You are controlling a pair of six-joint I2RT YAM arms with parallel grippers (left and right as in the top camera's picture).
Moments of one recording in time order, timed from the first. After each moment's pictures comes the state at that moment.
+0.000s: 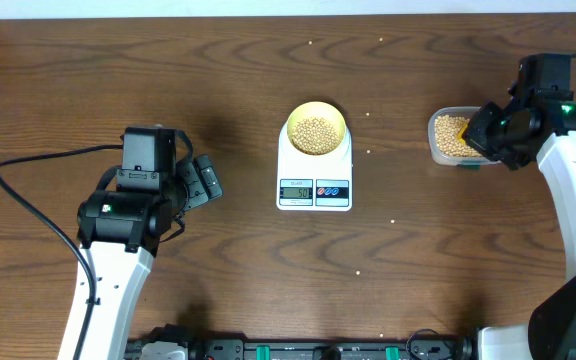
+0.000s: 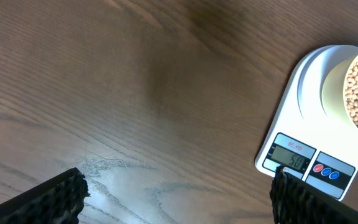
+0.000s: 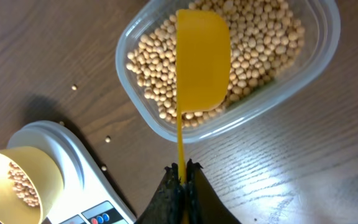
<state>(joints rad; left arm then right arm) -0.11 1.14 1.07 -0.99 -0.06 -0.49 -0.09 1.60 1.34 -0.94 -0.16 0.57</state>
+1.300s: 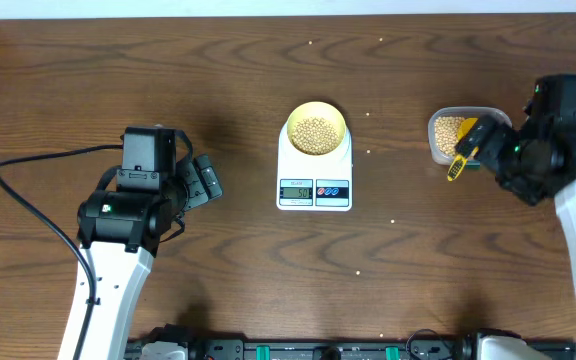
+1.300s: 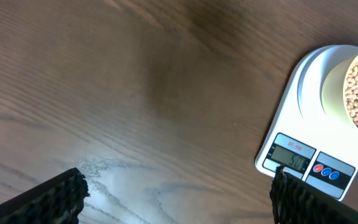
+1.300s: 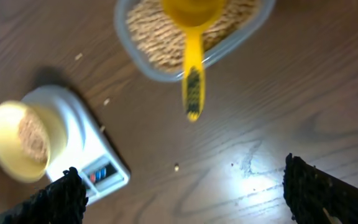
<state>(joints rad) -0.11 1.14 1.07 -0.99 -0.06 -0.49 -0.05 1.33 1.33 -1.14 -0.12 0.57</state>
